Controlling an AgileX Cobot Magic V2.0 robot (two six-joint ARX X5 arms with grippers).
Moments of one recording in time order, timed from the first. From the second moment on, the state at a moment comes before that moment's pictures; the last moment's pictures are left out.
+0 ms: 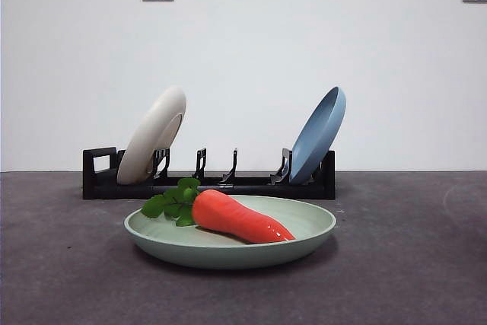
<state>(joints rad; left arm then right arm) -0.08 0.02 0.02 -0.11 0.03 0.04 0.72 0.81 0.93 -1.02 -0.21 0.12</state>
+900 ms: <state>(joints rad) -0.08 0.00 0.02 -0.18 0.03 -0.01 0.72 0.81 0.93 -1.02 -0.21 0.12</state>
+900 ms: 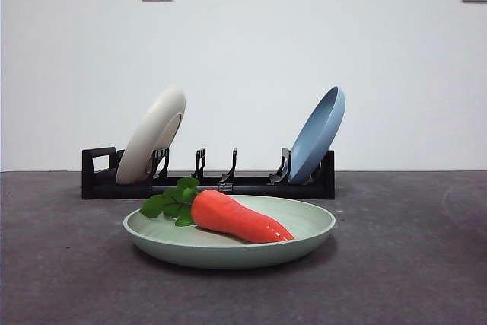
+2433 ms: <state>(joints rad) -0.08 0.00 0.02 -0.18 0.03 -0.01 0.09 0.01 0.06 -0.20 -0.18 0.06</state>
